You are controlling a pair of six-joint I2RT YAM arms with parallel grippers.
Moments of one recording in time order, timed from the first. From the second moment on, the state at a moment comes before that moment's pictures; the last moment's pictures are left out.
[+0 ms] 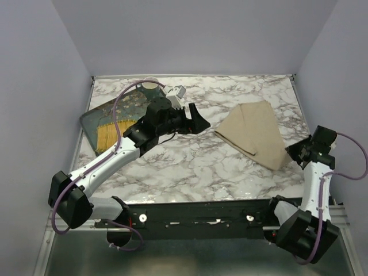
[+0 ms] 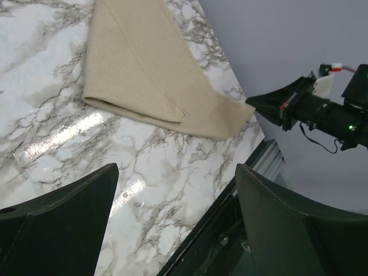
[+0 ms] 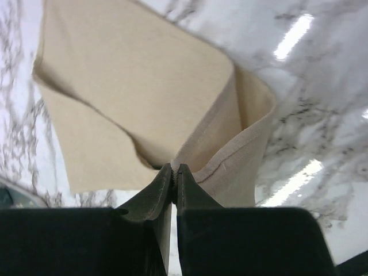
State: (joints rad) left arm -0.69 1.29 1.11 -0.11 0.25 -0.68; right arm -0.54 0.92 0.68 -0.63 -0.12 0.70
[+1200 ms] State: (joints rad) left arm -0.66 1.36 1.07 -0.10 0.25 -0.68; right arm 0.23 1.60 1.33 -0.54 -0.06 0.46
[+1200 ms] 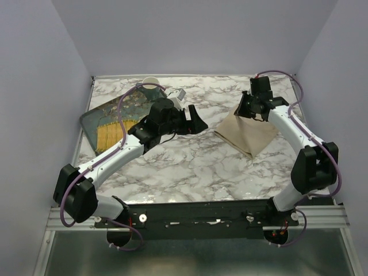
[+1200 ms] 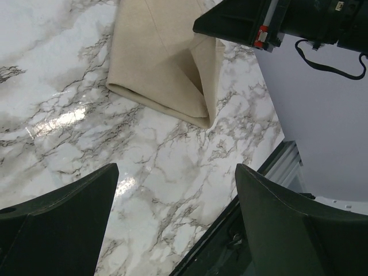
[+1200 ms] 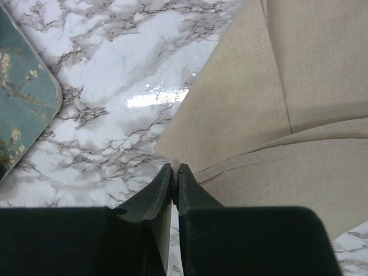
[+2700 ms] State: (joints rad) left arm -0.64 1.76 1.31 -0.10 0.29 -0.67; right arm 0.21 1.74 1.41 -0.62 -0.17 0.39
